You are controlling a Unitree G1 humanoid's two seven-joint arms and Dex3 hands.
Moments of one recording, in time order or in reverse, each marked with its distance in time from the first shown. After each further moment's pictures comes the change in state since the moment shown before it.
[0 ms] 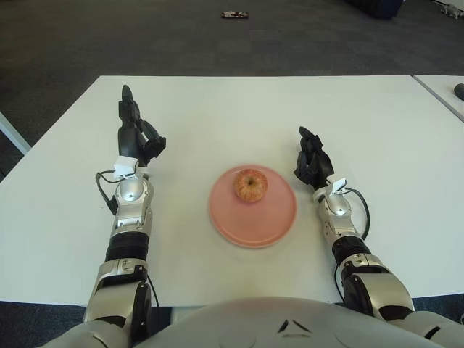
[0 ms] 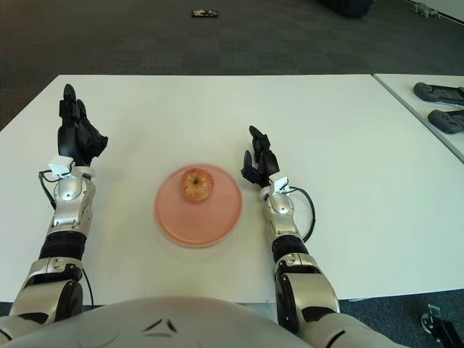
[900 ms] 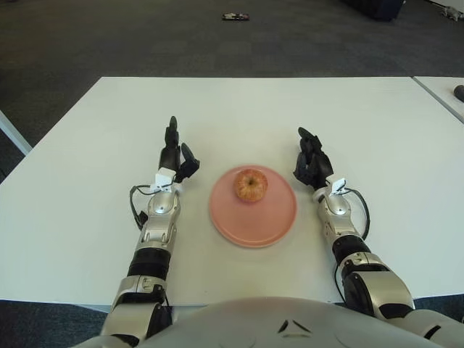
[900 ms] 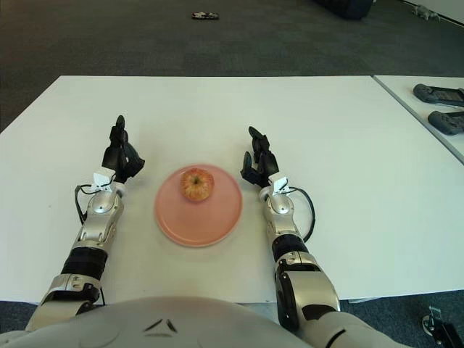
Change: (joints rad) left arm 0.093 -0.065 -0.145 -0.016 0.110 0.198 -0.022; right arm -0.013 0.001 0.004 0.035 -0.007 -0.020 -0.014
